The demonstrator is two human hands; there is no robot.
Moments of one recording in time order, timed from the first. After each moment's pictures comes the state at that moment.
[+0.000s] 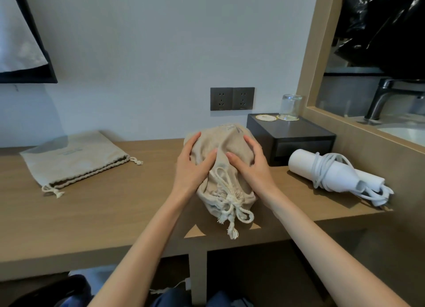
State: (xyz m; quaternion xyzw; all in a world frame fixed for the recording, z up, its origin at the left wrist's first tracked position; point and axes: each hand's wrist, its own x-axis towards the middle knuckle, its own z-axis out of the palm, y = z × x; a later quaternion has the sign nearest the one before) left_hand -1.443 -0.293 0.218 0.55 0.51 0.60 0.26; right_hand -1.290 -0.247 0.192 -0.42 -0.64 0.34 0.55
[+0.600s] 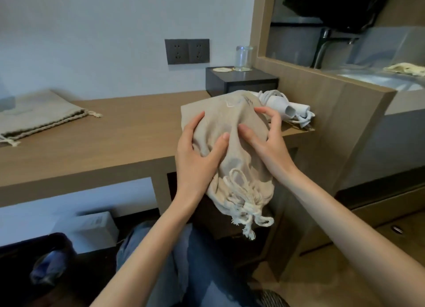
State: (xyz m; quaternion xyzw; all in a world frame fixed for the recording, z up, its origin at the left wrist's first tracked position) left_hand -1.337 -0.435 0.164 0.58 0.44 0.64 0.25; right_hand -1.181 -0.402 0.166 -0.42 -0.63 0.29 0.58
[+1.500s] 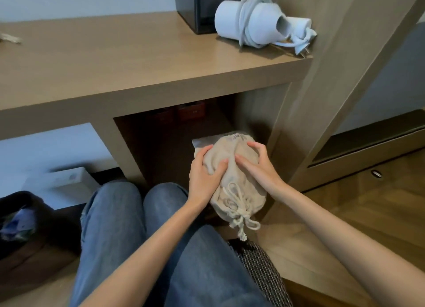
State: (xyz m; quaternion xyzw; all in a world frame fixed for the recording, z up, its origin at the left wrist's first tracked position) left_hand -1.267 -0.409 -0.048 0.58 0.55 0.46 0.39; right_hand -1.106 -0.405 -0.039 -0.60 -0.54 0.43 0.40
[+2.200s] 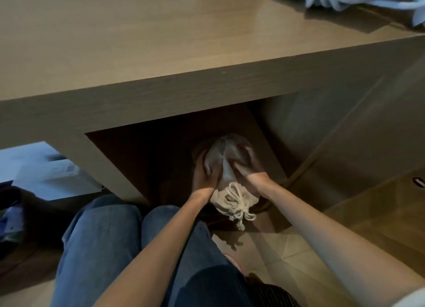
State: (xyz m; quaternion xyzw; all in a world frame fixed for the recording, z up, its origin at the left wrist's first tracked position) left_hand -1.294 -0.300 -0.143 0.45 0.64 0.42 0.45; right_hand -1.158 -0.281 -0.141 -0.65 -0.52 0.46 0.32
